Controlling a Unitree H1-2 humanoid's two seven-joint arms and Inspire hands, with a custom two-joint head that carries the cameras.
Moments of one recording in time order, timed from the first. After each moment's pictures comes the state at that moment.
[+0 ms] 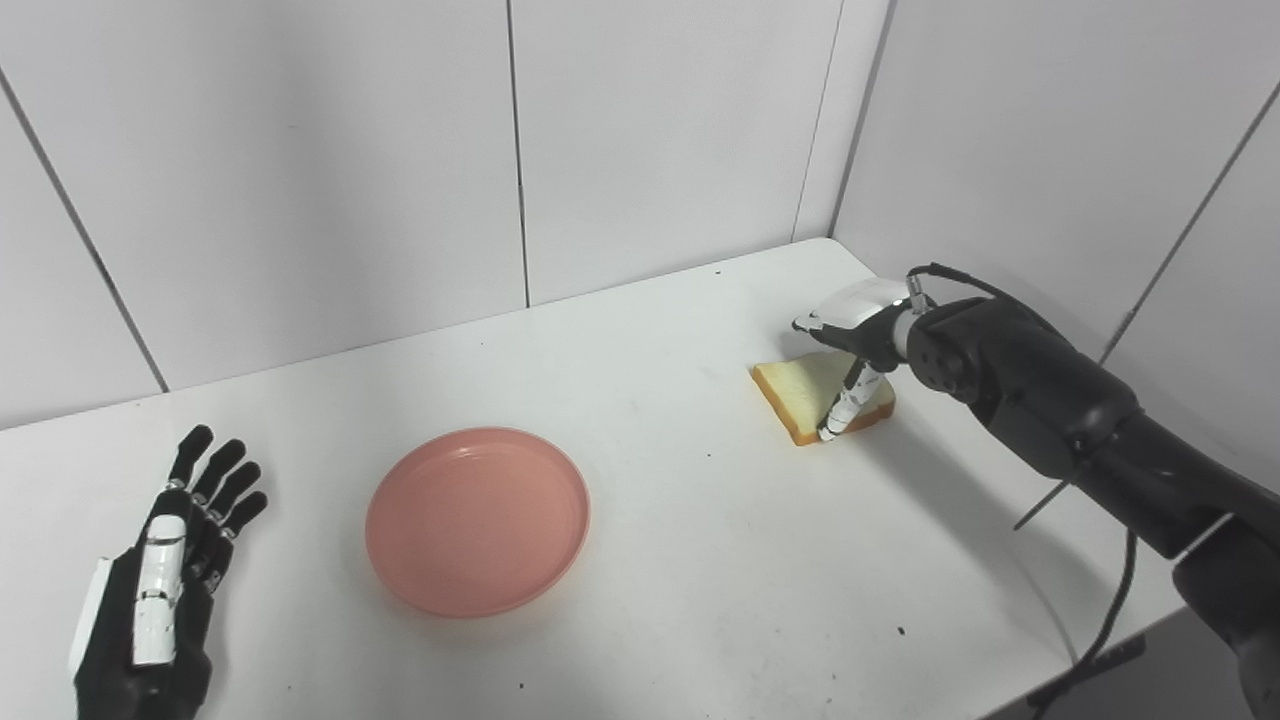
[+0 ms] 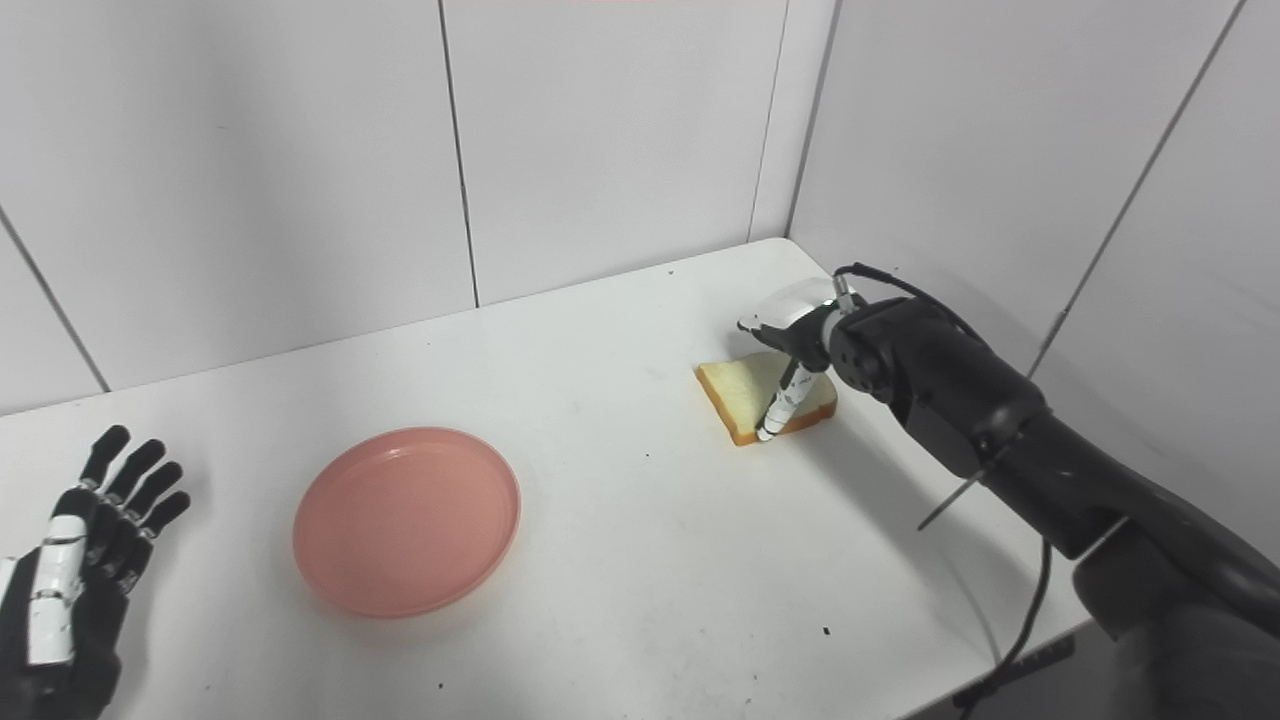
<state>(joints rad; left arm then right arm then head) -0.22 0.03 -0.04 -0.05 -0.14 0.05 -0.20 -0.52 -0.99 0.33 0.20 -0.85 0.21 0.70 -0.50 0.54</state>
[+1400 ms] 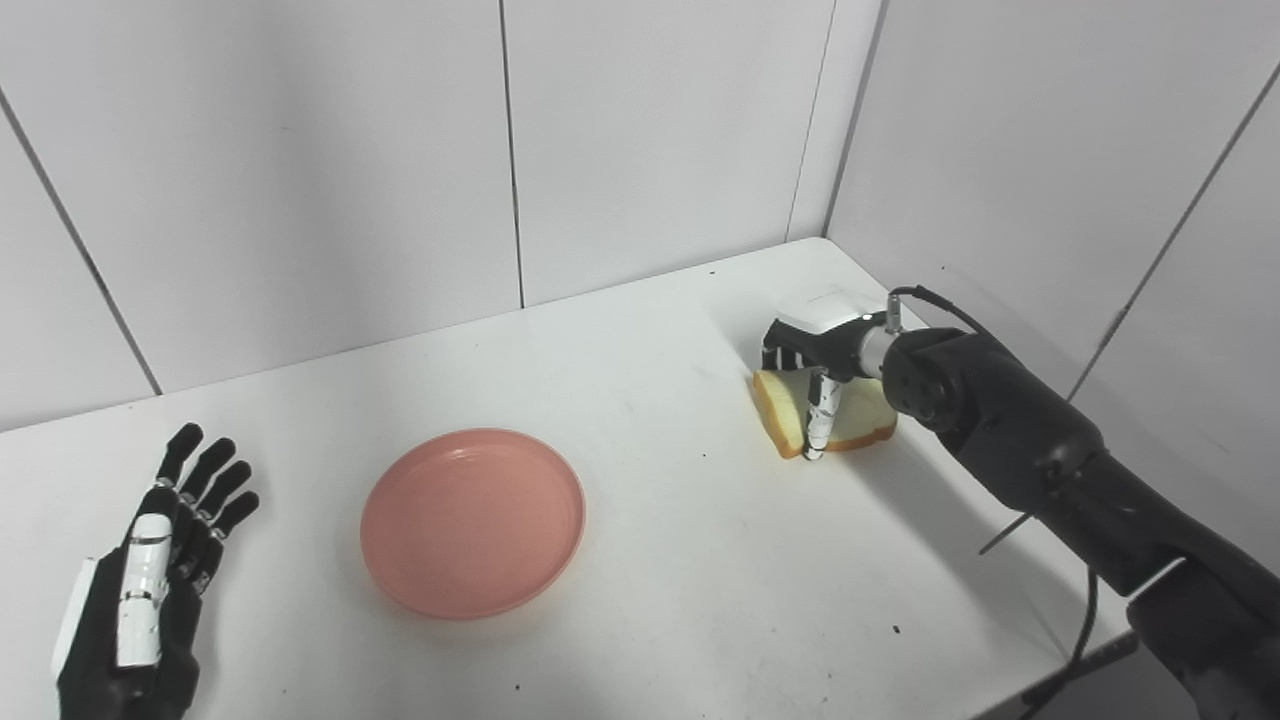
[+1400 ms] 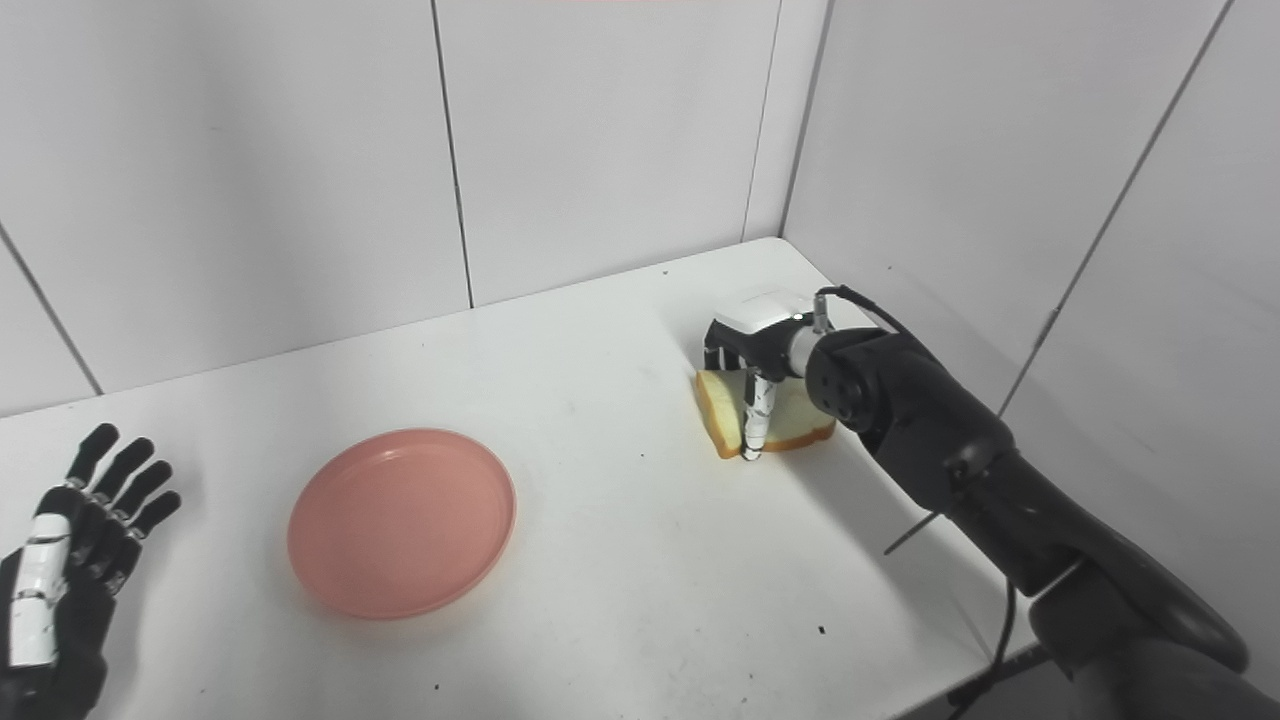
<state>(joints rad) -0.22 0.05 -0.04 -0.08 -0.15 0.10 -0.19 -0.47 -0.88 0.23 0.22 -0.73 0.14 0.49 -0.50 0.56</state>
